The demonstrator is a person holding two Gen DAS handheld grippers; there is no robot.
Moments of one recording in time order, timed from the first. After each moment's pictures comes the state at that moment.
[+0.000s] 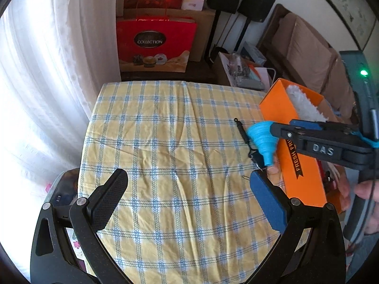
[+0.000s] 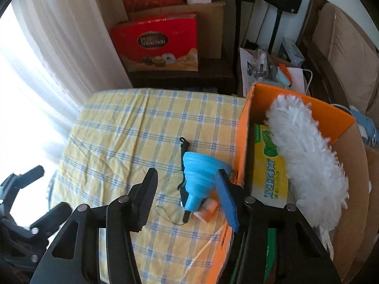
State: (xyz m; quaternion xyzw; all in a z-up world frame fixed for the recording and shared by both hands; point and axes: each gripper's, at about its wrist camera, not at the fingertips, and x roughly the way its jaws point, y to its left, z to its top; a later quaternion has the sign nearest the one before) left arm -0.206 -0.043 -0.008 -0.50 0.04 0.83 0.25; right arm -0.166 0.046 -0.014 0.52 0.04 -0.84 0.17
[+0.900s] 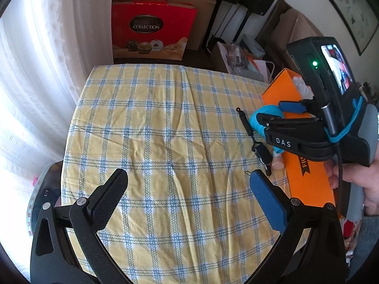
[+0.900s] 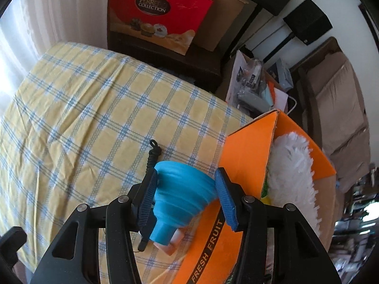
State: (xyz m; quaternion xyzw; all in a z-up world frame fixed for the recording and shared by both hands) left arm -0.218 -0.040 -0.040 -0.52 0.02 0.81 0.27; right arm -0.201 -0.002 -0.061 0.52 0.24 -0.81 0.11
